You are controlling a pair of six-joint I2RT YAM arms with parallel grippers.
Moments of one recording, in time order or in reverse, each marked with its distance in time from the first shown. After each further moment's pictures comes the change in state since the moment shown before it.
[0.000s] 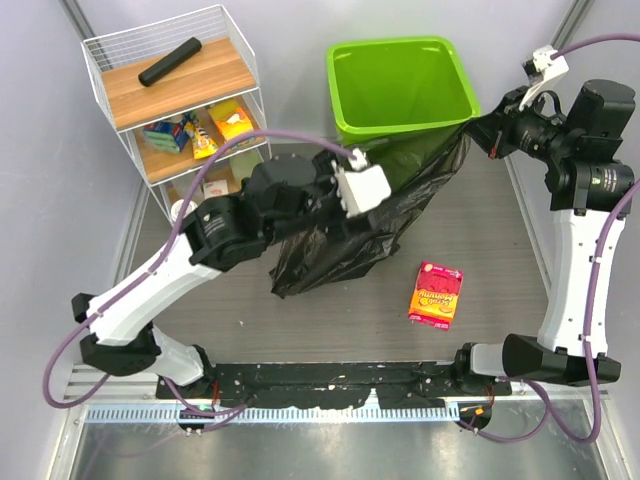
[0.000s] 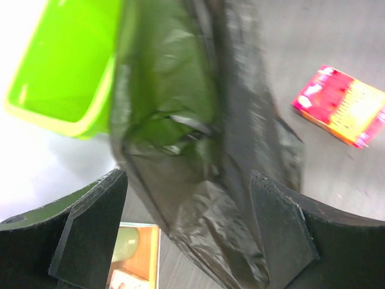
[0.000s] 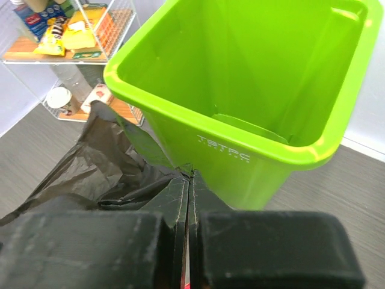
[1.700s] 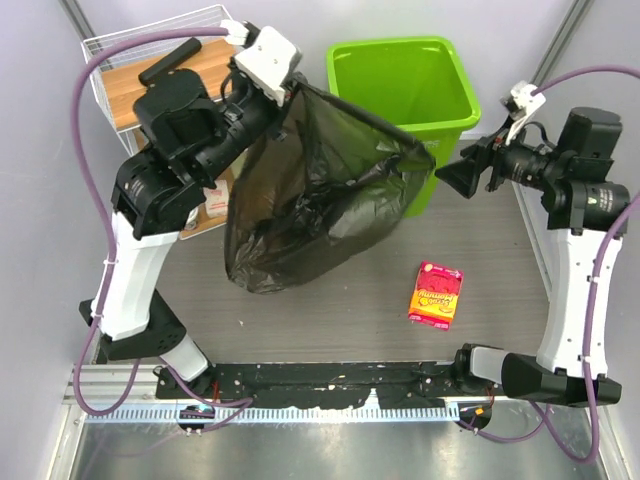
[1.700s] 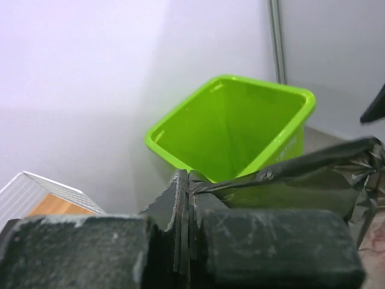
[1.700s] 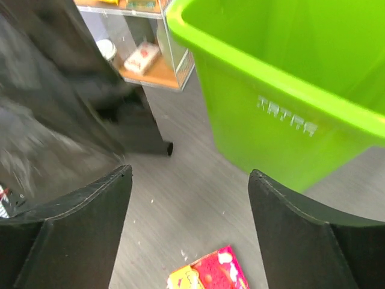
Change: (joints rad) left arm 0.285 0.208 0.640 0.008 0.021 -0.127; right arm 0.000 -0.106 -0.087 -0.132 -0.180 -0.129
